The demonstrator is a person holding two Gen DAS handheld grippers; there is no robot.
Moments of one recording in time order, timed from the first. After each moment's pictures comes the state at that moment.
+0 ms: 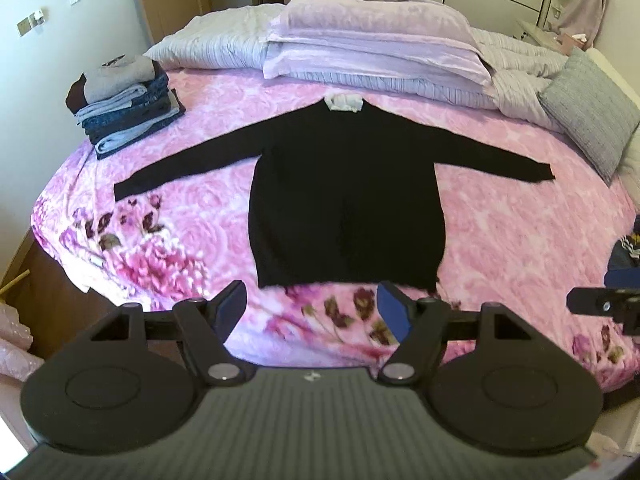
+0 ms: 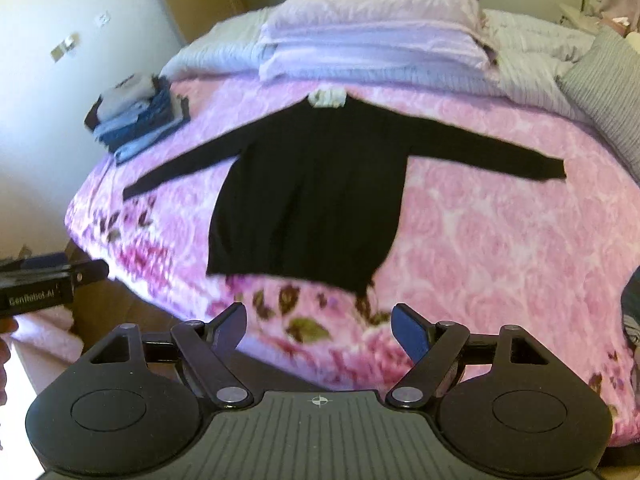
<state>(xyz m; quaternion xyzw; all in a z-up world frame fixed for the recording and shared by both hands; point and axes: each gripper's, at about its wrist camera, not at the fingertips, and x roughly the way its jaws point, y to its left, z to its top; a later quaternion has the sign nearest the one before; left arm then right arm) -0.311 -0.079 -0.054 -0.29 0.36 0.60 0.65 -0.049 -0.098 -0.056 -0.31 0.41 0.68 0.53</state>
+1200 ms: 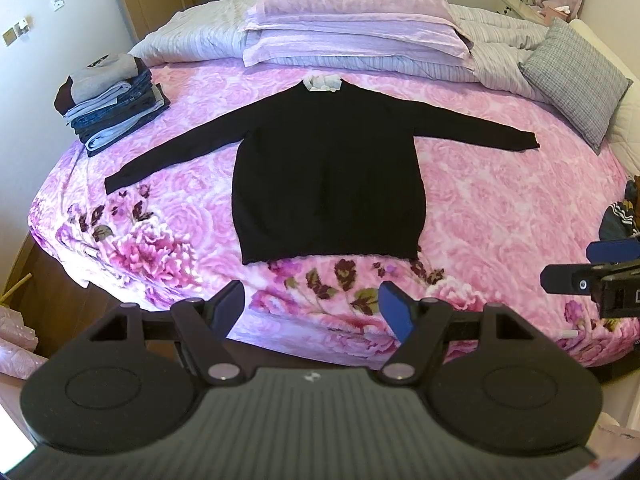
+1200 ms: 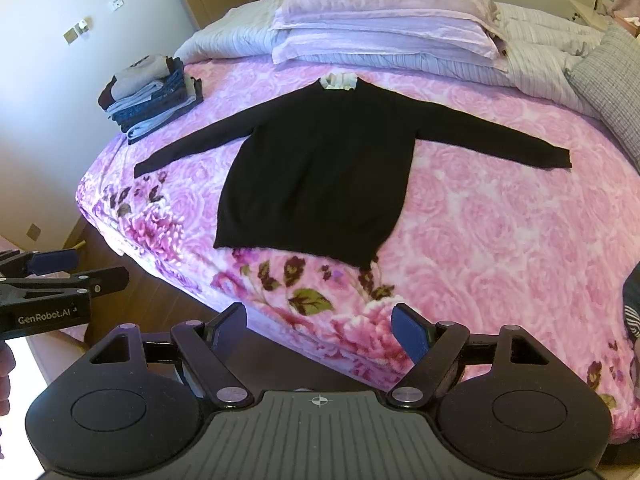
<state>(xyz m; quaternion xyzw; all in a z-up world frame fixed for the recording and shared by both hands) -0.280 -0.111 -0.052 -0.29 0.39 0.58 0.66 -0.051 -0.121 -0.052 -0.32 0.41 0.68 0.52</state>
